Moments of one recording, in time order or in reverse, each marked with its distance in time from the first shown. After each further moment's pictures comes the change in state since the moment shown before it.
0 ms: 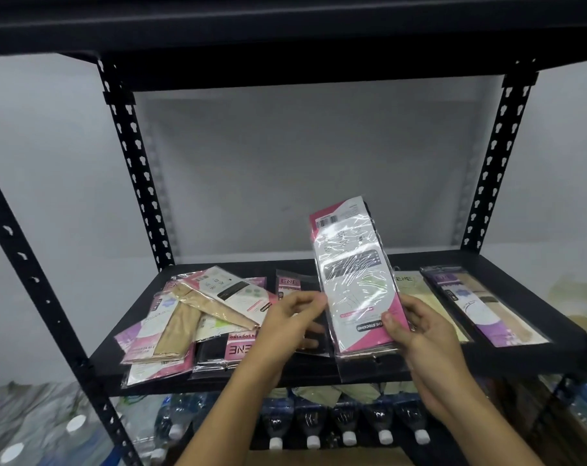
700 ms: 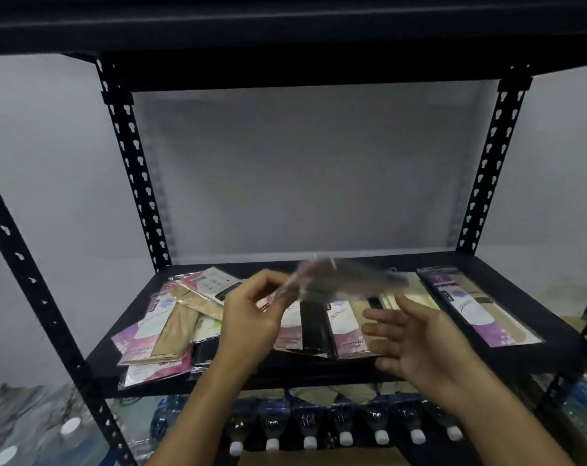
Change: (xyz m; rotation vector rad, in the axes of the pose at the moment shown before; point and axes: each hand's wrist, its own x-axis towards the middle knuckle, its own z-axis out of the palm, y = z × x) left_hand -0.013 0.017 -0.028 0.261 0.234 0.657; right_hand -0.009 -0.037 0.003 0.152 -0.201 0.474
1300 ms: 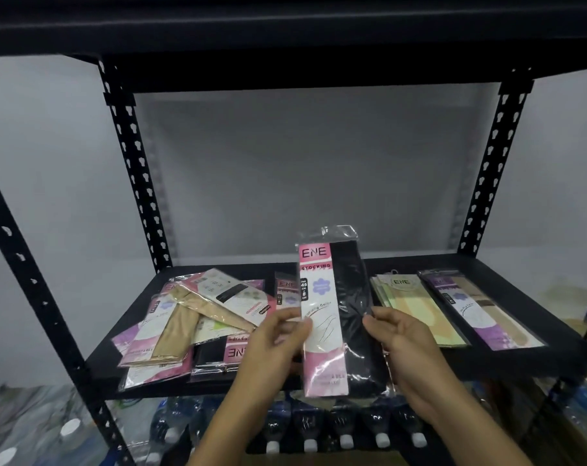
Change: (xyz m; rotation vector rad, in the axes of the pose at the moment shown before) left_hand -0.036 -0.004 0.014 -0.325 -0.141 -0.652; right_hand 0.019 0.026 0.011 -0.216 0.144 -0.287
